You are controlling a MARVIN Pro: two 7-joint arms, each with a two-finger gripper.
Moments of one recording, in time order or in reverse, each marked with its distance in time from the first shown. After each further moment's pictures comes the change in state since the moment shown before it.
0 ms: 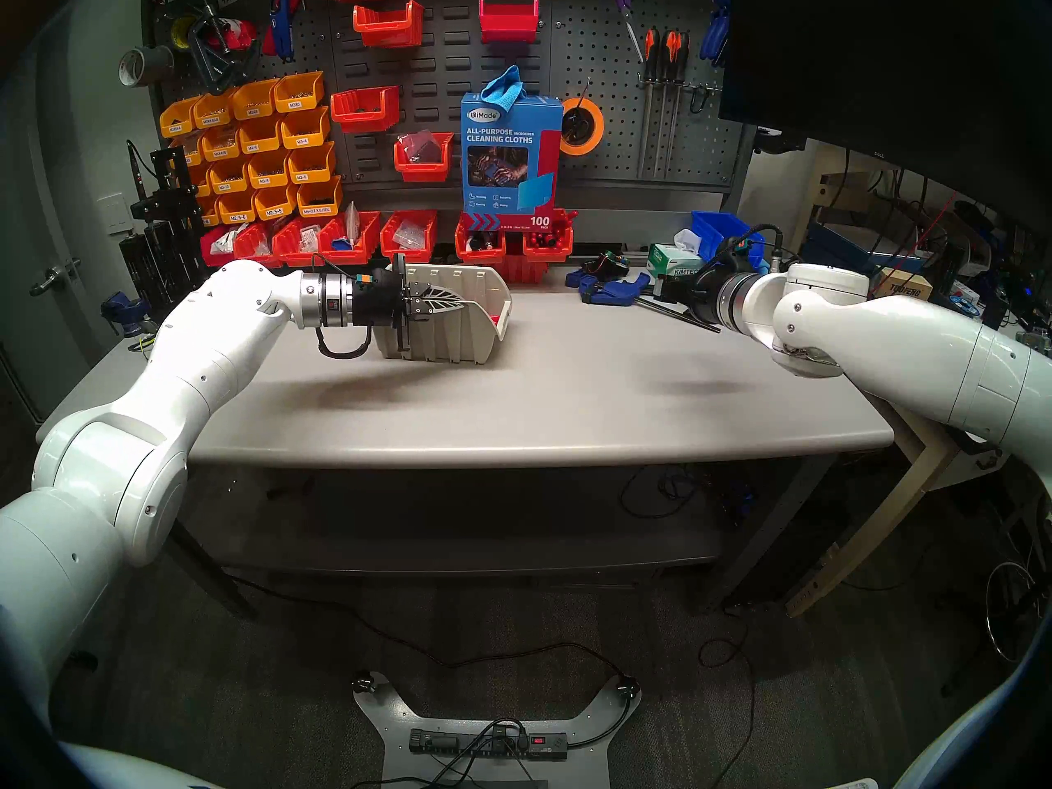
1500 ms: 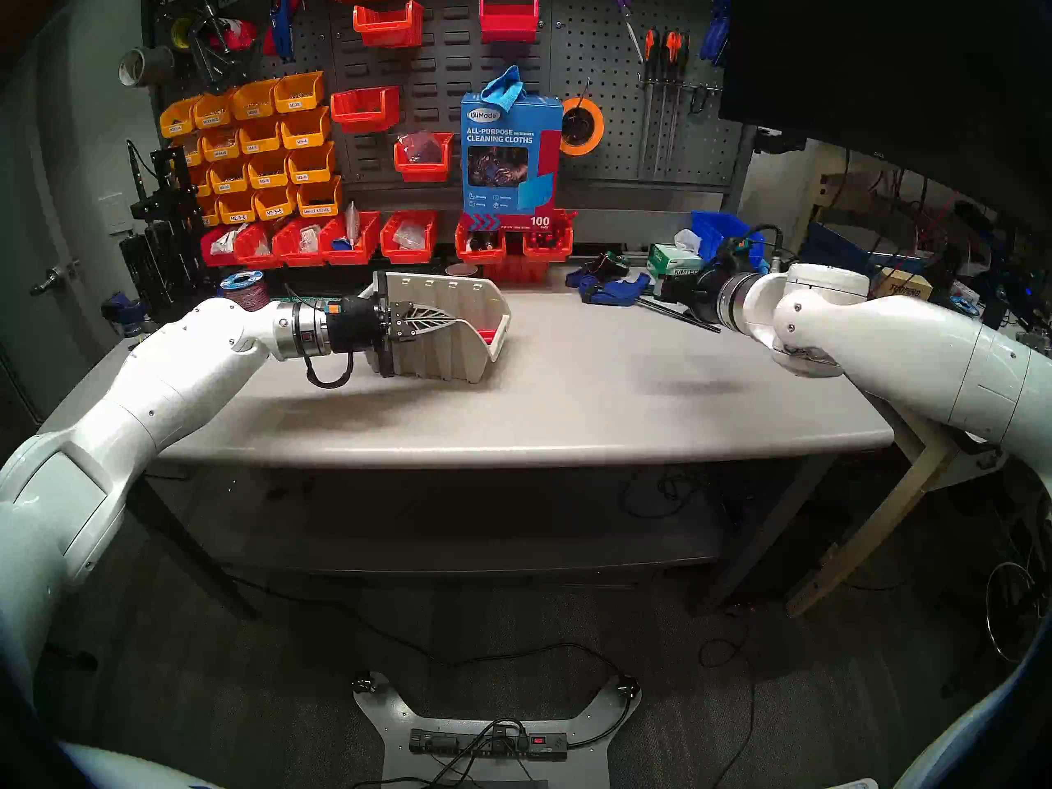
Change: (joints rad) left arm 0.073 0.264 0.381 -0.229 -0.414 -0.142 0.146; right arm 0.000 0.000 0.000 0.000 0.000 -0.001 0.000
